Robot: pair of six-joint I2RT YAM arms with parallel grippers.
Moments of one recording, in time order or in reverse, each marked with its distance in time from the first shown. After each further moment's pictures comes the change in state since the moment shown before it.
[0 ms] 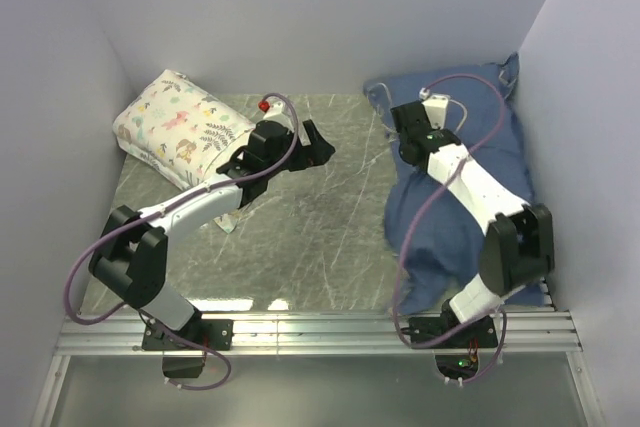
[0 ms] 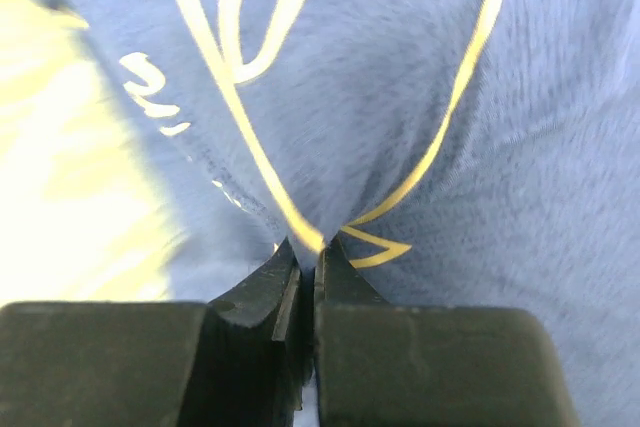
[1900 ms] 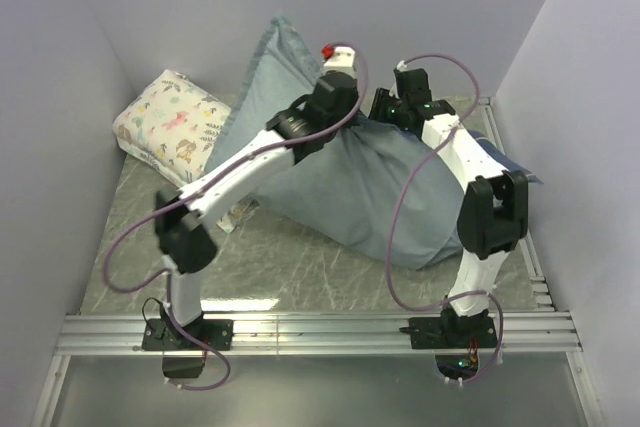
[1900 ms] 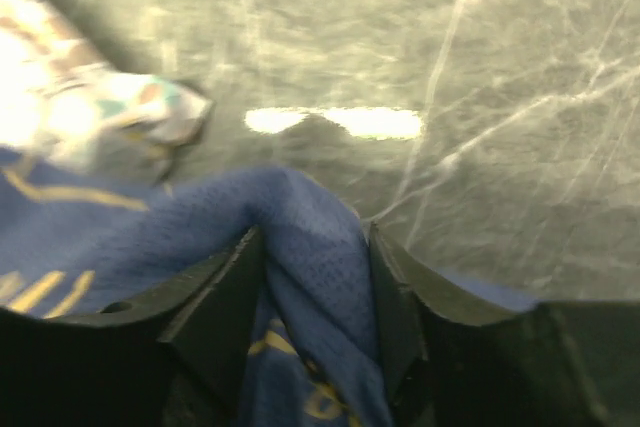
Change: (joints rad) left arm -0.213 0.296 0.789 -0.458 -0.423 0.287; right arm -0.042 0.188 0.304 0.127 -0.877 0.025
